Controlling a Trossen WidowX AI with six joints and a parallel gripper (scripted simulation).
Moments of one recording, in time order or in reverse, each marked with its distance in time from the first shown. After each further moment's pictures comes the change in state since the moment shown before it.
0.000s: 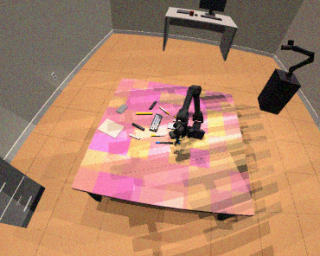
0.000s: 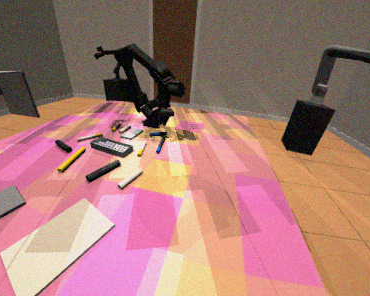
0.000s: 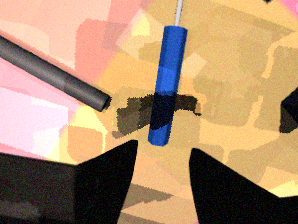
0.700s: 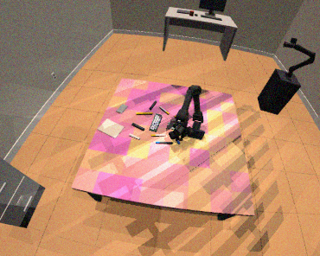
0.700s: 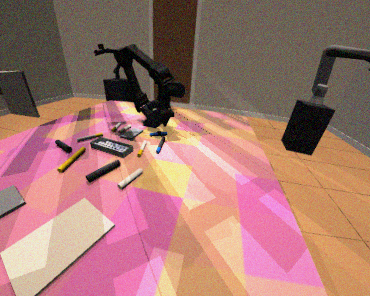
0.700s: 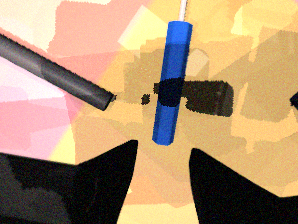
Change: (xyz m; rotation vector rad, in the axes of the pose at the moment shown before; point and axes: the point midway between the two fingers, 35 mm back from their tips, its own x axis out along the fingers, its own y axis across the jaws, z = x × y) arm 0.003 0.003 -0.002 0.014 0.015 0.009
